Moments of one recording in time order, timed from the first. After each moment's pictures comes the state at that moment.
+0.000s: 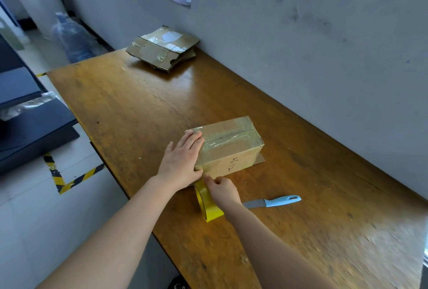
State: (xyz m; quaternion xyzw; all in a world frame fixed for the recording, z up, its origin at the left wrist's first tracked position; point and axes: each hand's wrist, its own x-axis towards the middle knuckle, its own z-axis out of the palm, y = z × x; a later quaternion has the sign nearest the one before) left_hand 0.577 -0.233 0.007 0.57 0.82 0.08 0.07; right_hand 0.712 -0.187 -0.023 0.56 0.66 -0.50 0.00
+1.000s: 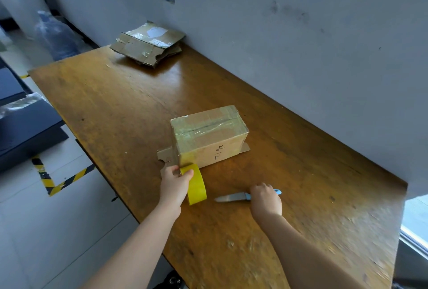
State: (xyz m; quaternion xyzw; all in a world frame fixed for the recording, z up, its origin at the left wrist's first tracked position) left_hand 0.645 -0.258 -0.033 0.06 0.77 0.50 0.40; right_hand 0.841 -0.150 -0.043 0.53 0.84 -0.08 0.11
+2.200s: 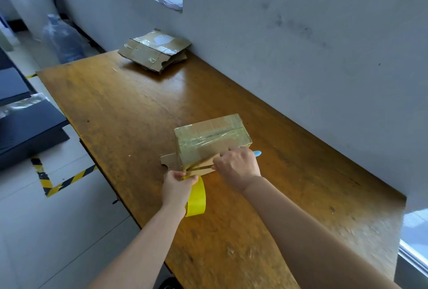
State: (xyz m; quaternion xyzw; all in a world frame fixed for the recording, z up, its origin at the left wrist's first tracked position) left_hand 0.645 -0.254 -0.034 0.02 0.75 0.54 0.38; right_hand 0.753 -0.141 0.051 0.19 0.97 0.12 0.02
